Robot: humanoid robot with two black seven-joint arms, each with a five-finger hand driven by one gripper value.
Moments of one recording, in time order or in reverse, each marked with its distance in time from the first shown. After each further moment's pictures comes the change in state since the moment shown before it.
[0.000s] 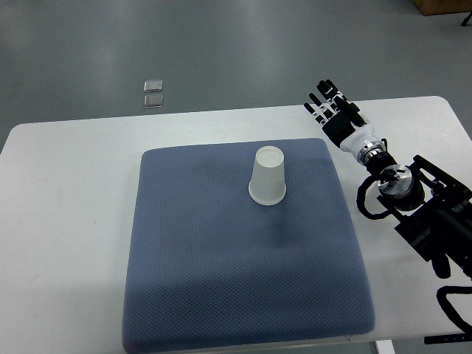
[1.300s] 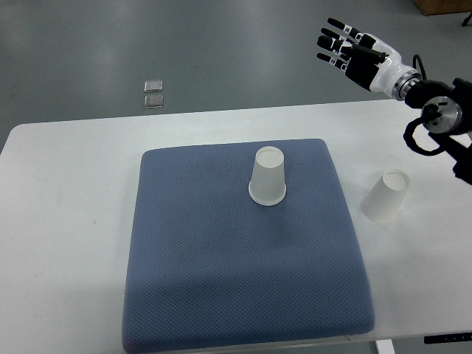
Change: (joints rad) left arm 0.000 0.000 -0.003 -0.009 -0.001 -0.001 0.001; right arm 0.418 -0.339 -0.593 0.077 -0.059 0.049 -0.081
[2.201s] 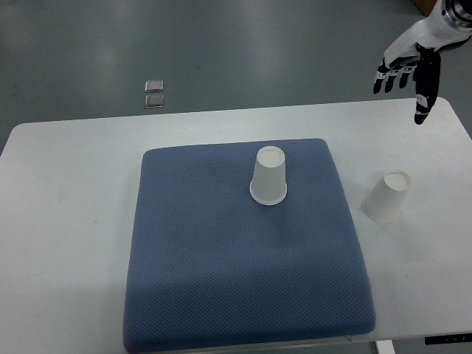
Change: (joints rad) left arm 0.005 0.000 0.001 -0.077 -0.001 0.000 -0.016; right arm 1.213 -0.046 -1.425 0.667 -0.514 0.313 -0.277
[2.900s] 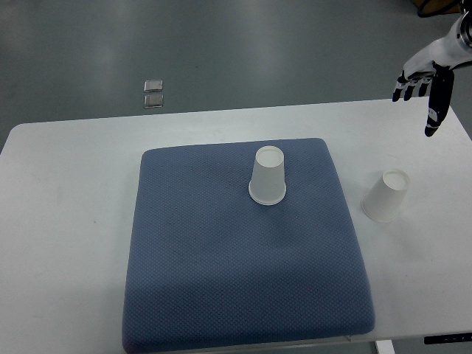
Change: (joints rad) left arm 0.000 0.000 0.001 0.008 0.001 0.000 0.005; right arm -0.158 -0.031 -0.008 0.003 -0.013 -0.169 -0.006
